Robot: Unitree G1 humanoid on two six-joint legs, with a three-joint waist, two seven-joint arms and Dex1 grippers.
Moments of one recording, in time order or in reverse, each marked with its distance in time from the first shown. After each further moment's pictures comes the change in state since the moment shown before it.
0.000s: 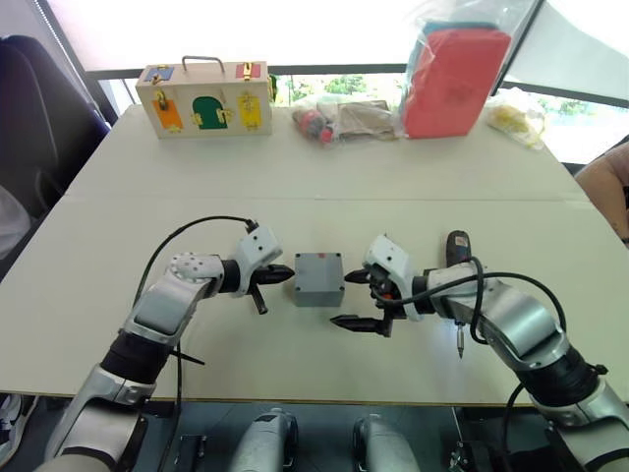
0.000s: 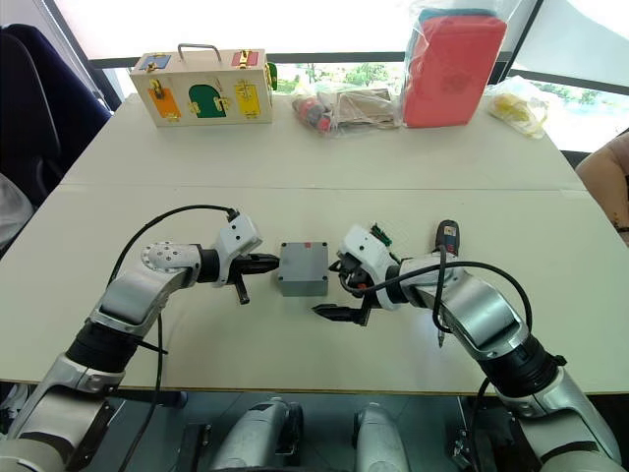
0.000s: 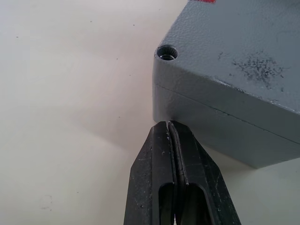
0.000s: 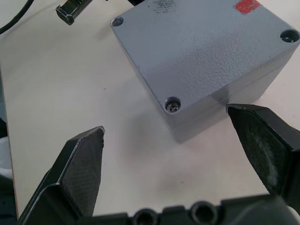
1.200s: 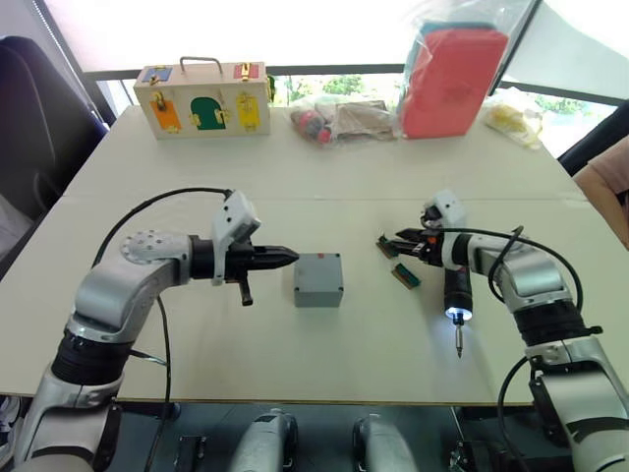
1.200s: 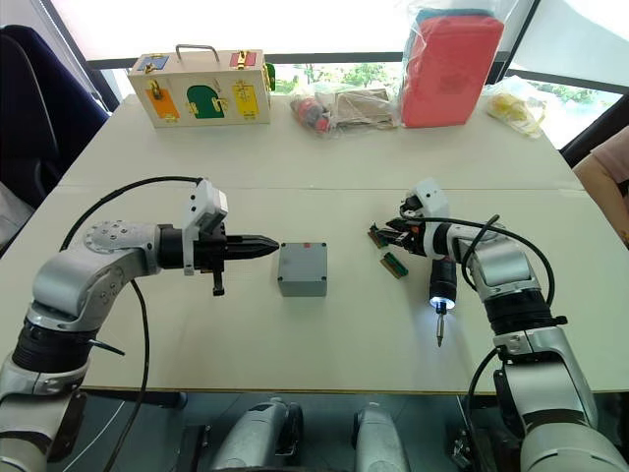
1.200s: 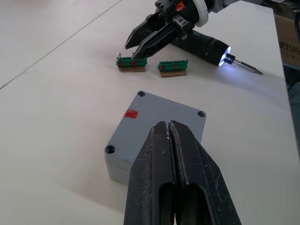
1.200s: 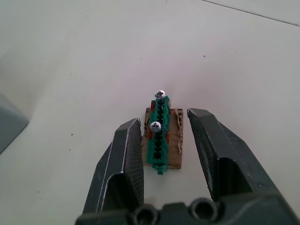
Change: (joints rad) left arm 0.007 0.123 0.188 -0.281 -0.348 0.227 -0.091; right arm -0.189 0.065 -0.214 0.734 -0.127 -0.324 -0.004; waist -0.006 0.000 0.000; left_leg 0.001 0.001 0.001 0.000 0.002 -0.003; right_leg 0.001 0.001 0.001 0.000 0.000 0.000
